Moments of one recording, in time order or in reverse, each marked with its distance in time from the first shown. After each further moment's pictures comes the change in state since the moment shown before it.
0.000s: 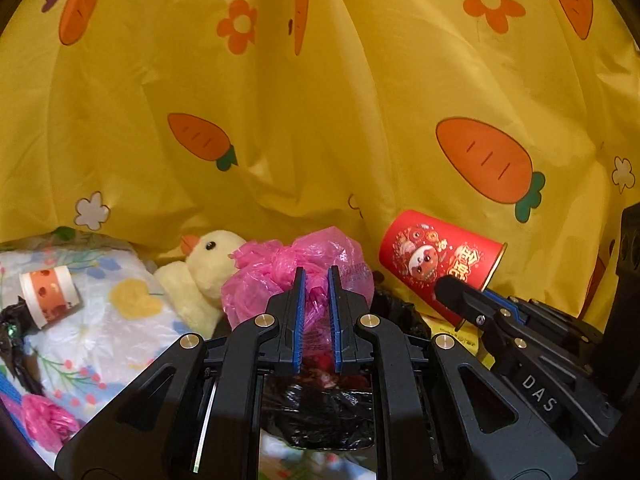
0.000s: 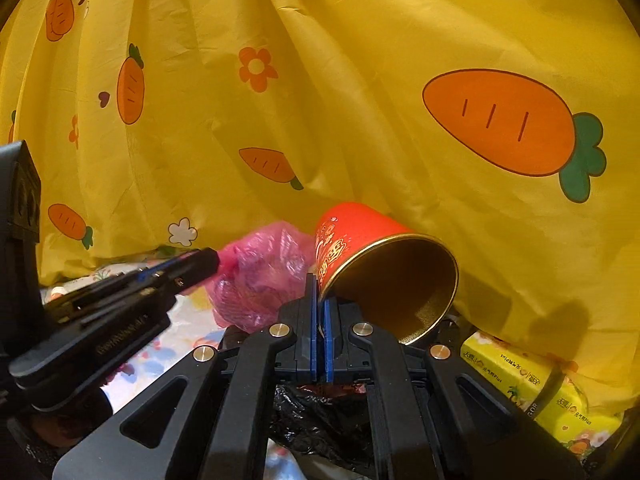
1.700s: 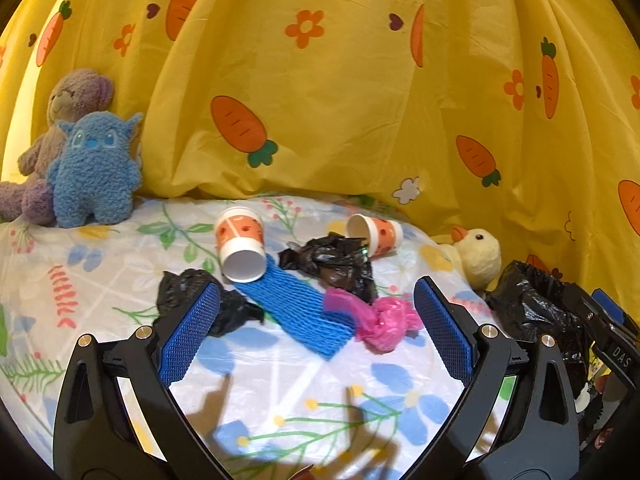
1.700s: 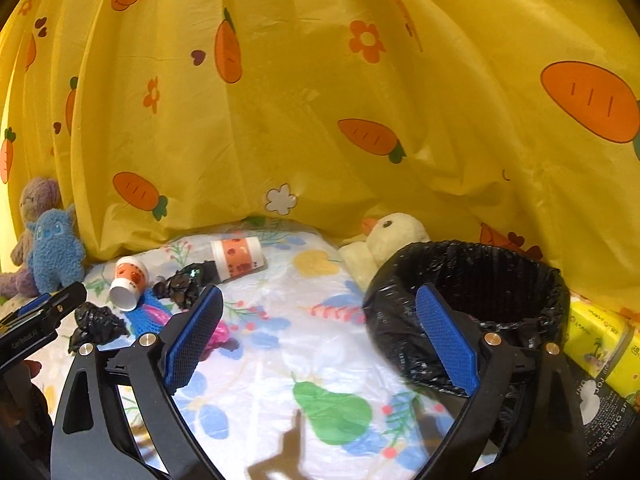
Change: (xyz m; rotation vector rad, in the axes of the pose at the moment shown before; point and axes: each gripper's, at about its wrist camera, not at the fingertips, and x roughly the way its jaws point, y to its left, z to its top) left arm -0.243 0.161 -0.078 -0.256 -0.084 0.729; right arm -0.014 0.135 -0.048 -0.052 0.046 0.222
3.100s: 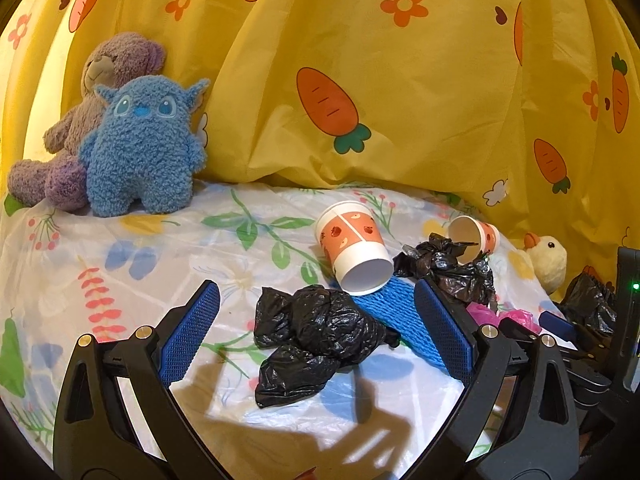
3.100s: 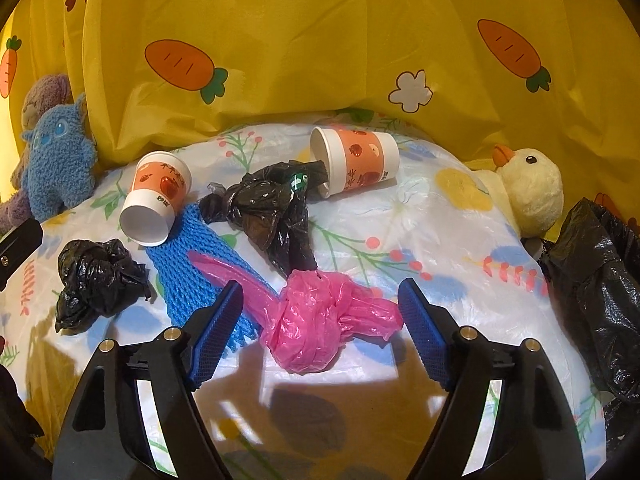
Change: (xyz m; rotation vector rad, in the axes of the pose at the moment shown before) left arm 0.055 0.097 0.006 -0.049 0.055 0.126; right arm 0.145 0.118 -0.029 -0.125 0.357 0.102
